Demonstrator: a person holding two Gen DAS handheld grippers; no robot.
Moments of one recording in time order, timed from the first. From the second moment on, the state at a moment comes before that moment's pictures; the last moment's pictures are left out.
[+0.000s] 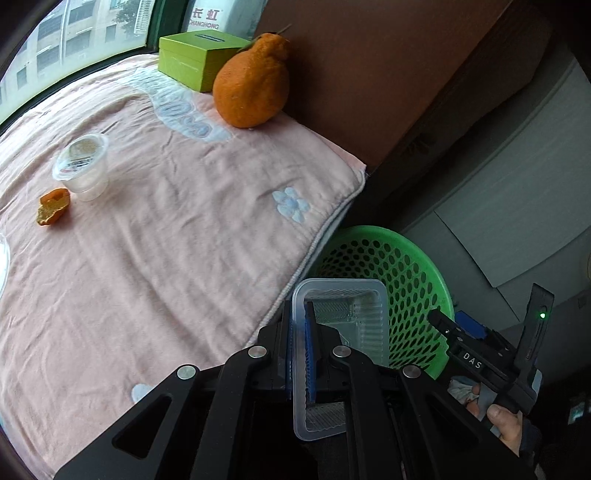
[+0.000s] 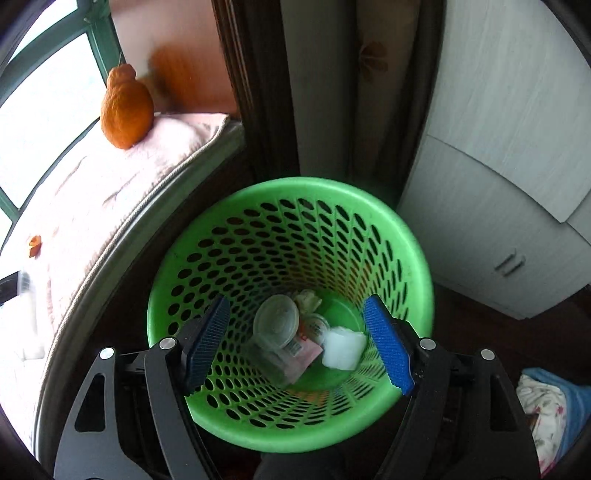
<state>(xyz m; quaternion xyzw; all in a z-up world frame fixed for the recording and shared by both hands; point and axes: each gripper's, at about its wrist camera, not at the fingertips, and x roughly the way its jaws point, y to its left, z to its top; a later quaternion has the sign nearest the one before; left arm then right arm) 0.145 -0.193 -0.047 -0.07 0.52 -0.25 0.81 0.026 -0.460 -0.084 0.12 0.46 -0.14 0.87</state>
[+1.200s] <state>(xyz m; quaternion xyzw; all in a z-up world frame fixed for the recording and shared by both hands) 0.116 -0.385 -0.119 0.01 0.59 -0.37 0.72 -0.052 -0.525 -0.056 0.18 0.40 -0.17 0.88</state>
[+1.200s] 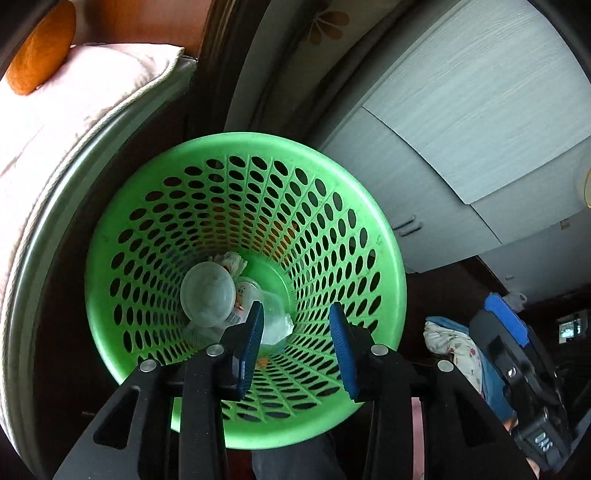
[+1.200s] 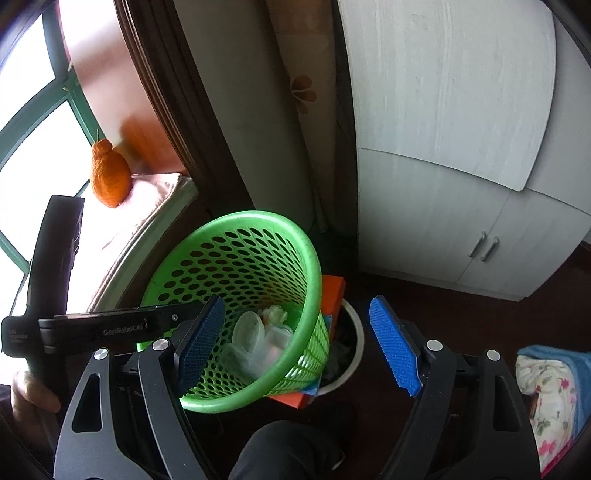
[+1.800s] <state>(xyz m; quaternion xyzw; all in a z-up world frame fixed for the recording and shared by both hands) 0.110 -0.237 -0.068 -0.02 0.54 -0.29 0.79 -0.015 -0.451 -0.034 0.15 0.39 -0.09 0.90</state>
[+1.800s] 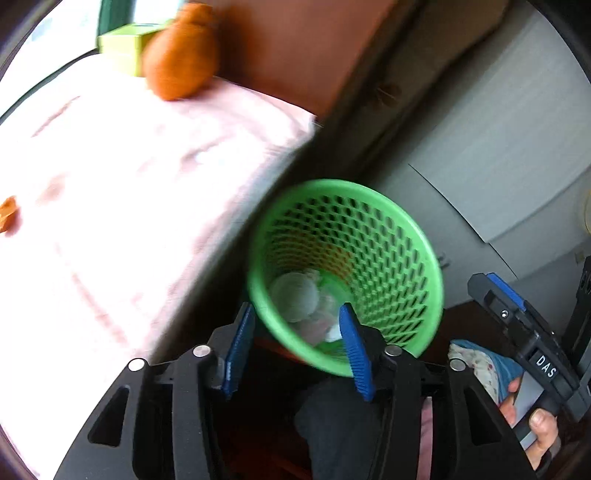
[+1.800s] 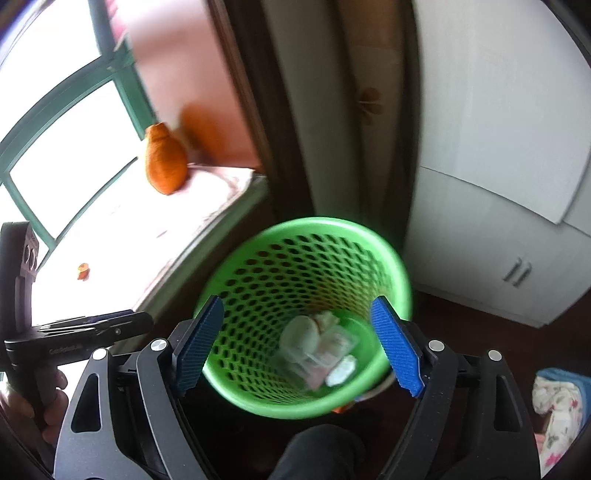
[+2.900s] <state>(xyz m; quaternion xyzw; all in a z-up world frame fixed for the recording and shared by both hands) 0.169 0.100 -0.077 -0.10 0.50 0.03 0.86 0.135 -0.232 -0.023 0.06 0.42 0.13 0.90</state>
